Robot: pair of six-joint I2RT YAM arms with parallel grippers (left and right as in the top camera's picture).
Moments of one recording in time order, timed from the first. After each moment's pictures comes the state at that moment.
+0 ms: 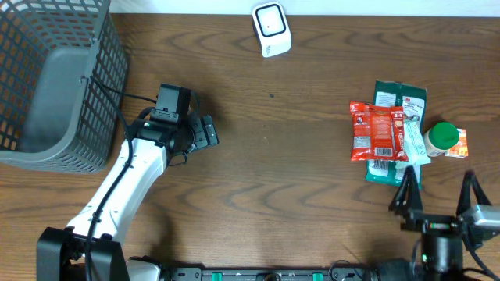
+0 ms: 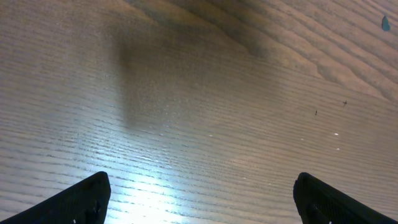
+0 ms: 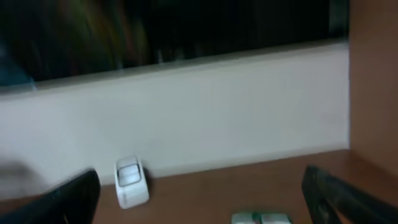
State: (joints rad) left arm -0.22 1.48 0.99 -0.67 0.07 -0.51; right arm 0.12 0.02 0.55 -0.32 0.17 0.14
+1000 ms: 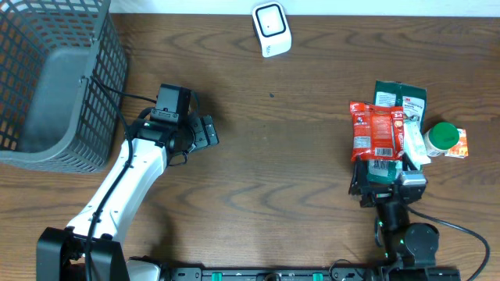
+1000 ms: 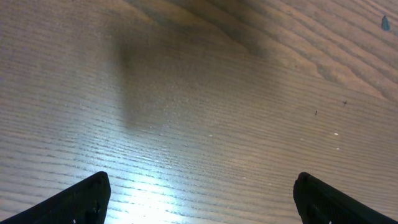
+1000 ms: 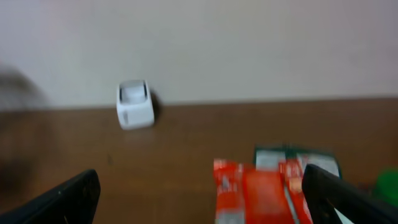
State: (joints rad) left arm -0.22 1.48 0.99 -0.67 0.07 -0.51; right arm 0.05 0.01 0.01 -0.01 -0.03 0.09
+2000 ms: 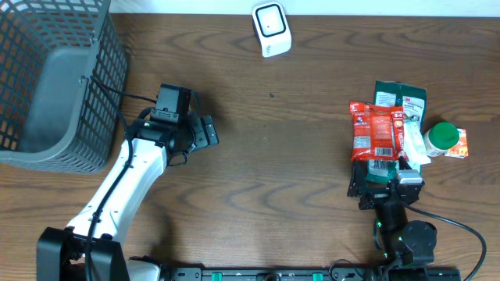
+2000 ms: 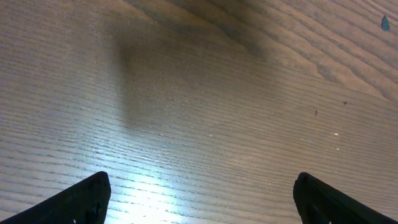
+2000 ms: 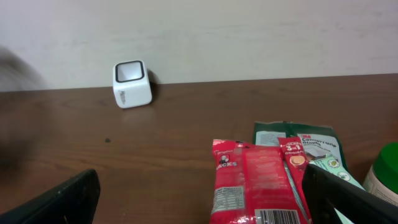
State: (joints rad) left arm -0.22 1.48 0.99 -0.67 0.07 -0.51; right arm 0.05 0.01 0.01 -0.07 -0.03 0.10
